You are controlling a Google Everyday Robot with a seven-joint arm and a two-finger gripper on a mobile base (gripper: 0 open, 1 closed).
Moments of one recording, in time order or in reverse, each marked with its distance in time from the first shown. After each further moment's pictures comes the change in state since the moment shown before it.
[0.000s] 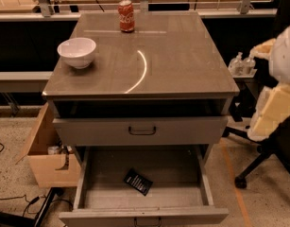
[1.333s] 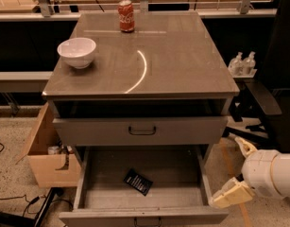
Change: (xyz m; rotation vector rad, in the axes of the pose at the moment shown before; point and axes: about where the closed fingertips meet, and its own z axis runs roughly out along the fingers) arm 0.065 0.107 0.192 0.022 -0.327 0.312
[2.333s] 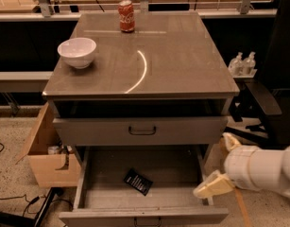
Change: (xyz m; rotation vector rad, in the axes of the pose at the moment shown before) arm -0.015 -0.008 0.038 0.053 -0.020 -0.008
